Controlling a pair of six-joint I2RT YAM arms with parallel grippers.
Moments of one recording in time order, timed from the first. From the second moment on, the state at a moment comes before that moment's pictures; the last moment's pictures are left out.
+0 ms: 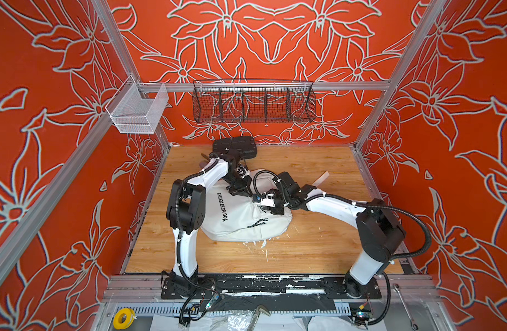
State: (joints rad) left arm -0.28 2.04 1.67 -1.09 0.64 -0.26; right arm 0.69 1.68 1.11 -0.30 -0.30 -0.85
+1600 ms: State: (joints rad) left arm -0.28 2.09 1.70 -1.10 0.68 -0.27; right arm 0.73 1.71 1.10 -0.31 -0.30 -1.05
